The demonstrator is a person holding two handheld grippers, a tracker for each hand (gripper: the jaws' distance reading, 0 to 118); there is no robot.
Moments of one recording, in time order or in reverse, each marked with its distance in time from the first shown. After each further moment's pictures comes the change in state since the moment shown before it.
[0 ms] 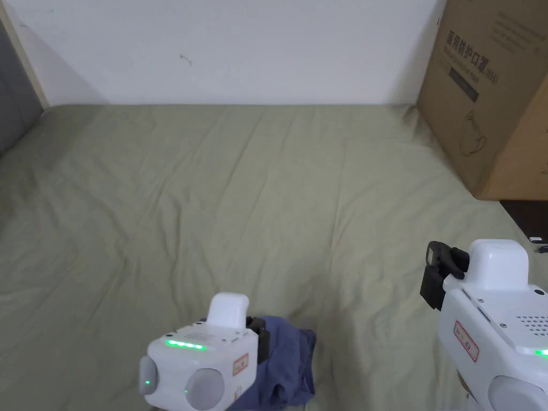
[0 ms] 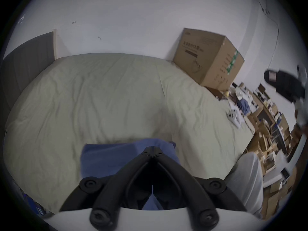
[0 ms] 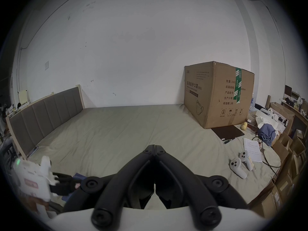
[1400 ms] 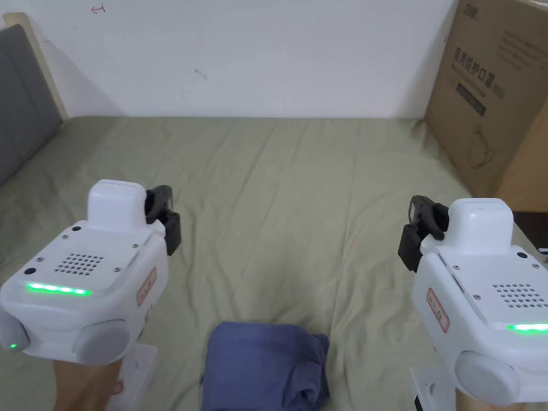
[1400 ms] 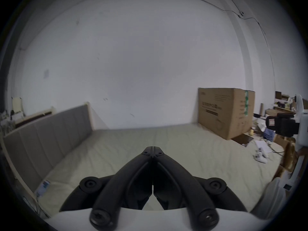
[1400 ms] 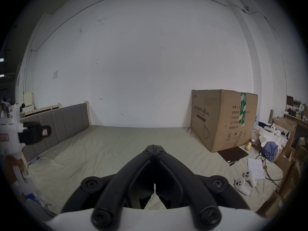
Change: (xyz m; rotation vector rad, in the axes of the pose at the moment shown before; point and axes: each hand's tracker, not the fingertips) left arm -0.056 0.100 0.179 0.663 0.334 -0.176; right arm -0.064 0.046 0.024 0.213 0.031 0.043
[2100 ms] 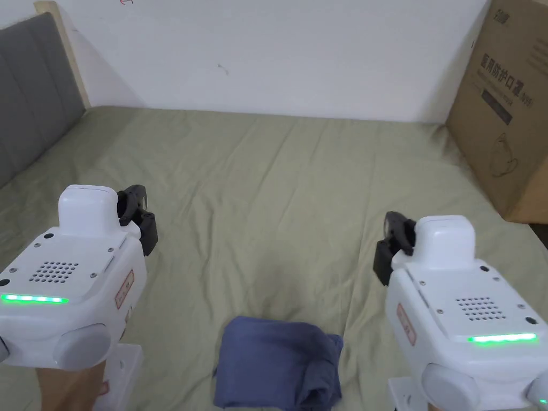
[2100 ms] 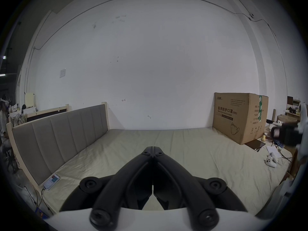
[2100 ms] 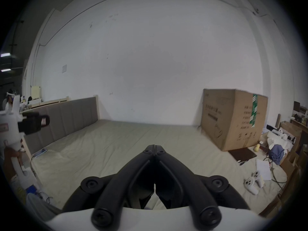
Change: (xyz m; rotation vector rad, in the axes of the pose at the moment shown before) left arm -0.036 -0.019 0.013 0.000 0.096 0.060; right arm -0.042 -0.028 -0.016 -0.072 0.112 0.030
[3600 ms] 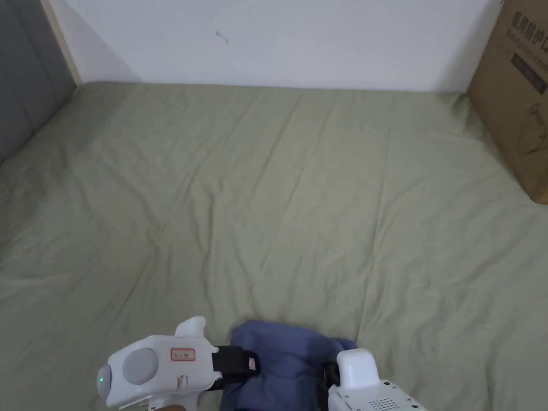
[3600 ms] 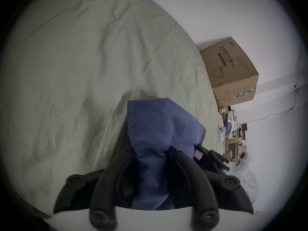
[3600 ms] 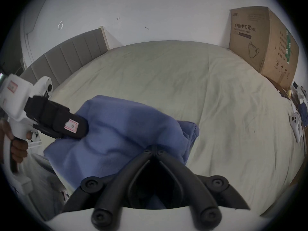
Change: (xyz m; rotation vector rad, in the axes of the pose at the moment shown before) left arm 0.024 -0.220 -0.107 -1.049 -0.416 0.639; right arm -0.029 -0.212 -0.077 -0.608 0.183 -0.083
